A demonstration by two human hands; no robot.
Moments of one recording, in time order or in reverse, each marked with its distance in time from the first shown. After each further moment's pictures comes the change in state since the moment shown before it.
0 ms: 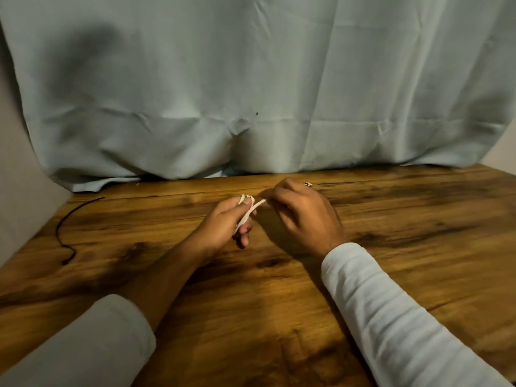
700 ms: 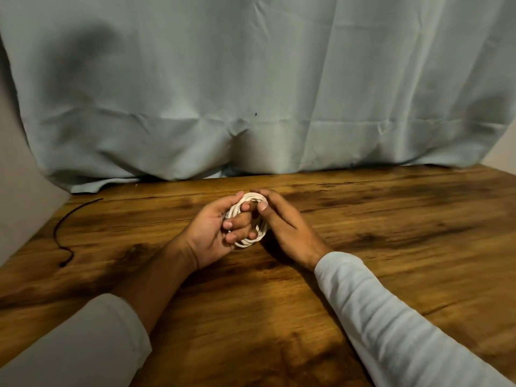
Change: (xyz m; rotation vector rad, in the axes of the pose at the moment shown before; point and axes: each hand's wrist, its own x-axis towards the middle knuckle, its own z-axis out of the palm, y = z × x) left_hand -0.009 0.018 -0.001 -0.746 -0.214 -0.158; right_hand -0.006 -0.012 0.031 0.750 -0.105 0.338
